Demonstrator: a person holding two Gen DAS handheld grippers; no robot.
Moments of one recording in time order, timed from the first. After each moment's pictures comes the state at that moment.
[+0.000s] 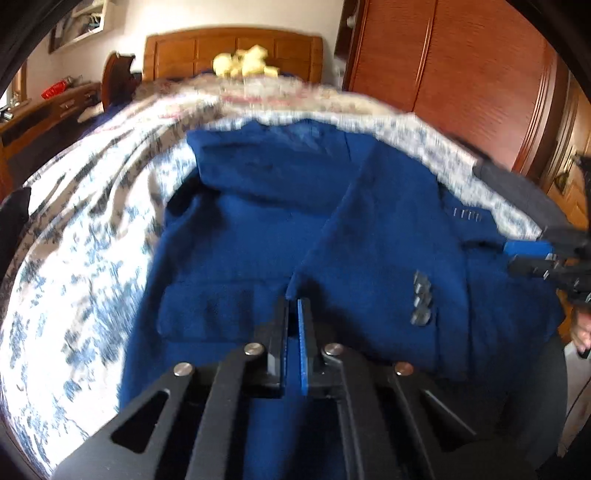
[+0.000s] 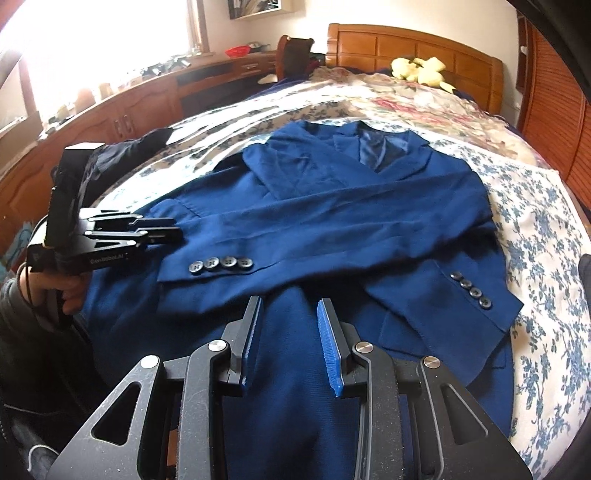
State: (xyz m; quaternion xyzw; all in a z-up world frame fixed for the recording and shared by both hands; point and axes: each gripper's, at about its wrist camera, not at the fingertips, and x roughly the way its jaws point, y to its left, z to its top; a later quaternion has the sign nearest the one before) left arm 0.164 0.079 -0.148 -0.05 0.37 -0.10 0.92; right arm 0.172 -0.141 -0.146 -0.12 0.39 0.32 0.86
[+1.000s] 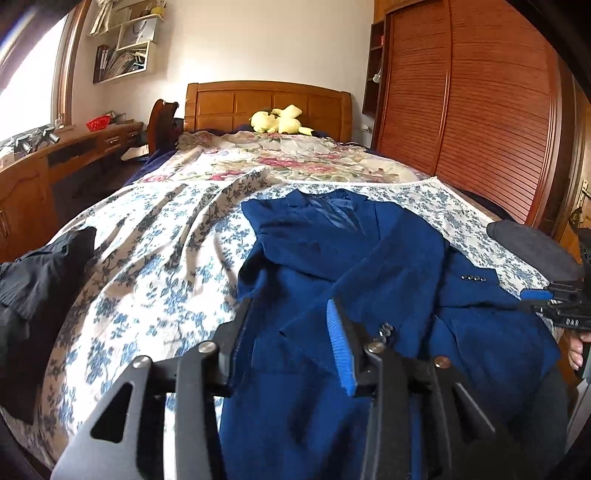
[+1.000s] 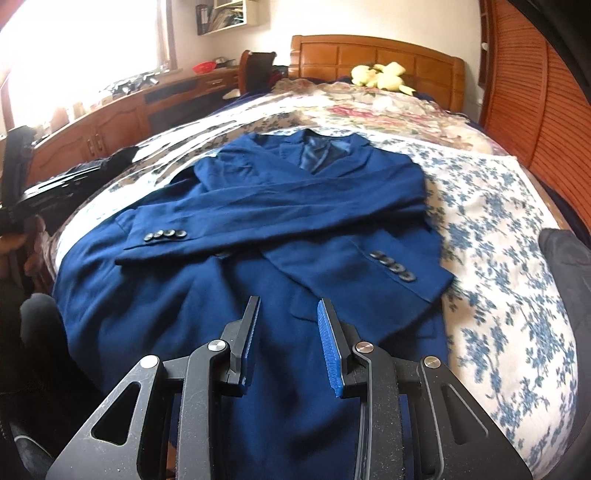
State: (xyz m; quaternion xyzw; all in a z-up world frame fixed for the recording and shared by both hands) left arm 0.121 0.121 -0.090 -0.05 0.29 -0.03 0.96; right arm 0.167 -0.214 -0.136 -0.11 0.37 0.26 0.89
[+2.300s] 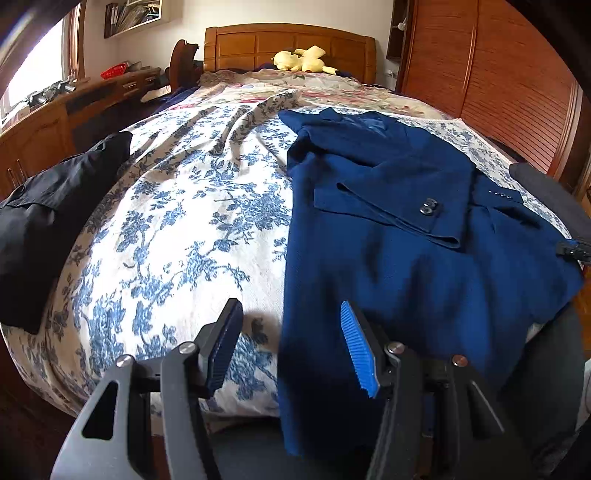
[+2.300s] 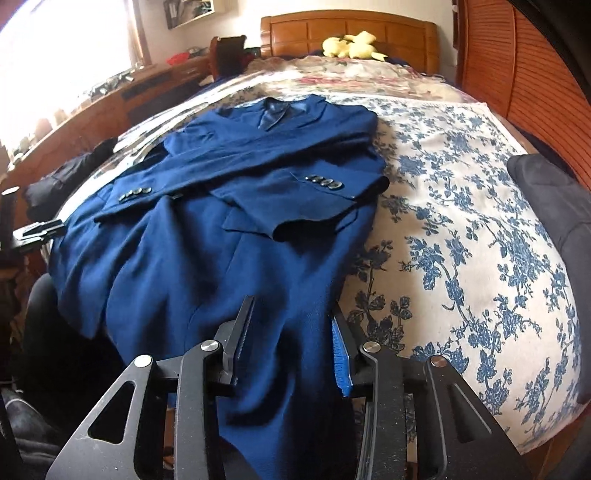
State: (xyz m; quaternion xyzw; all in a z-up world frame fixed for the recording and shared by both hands) left arm 0.059 0.153 -0.160 -0.04 0.40 0.00 0.92; right arm 0.147 -0.291 -0.164 -0.08 0.42 0.23 0.87
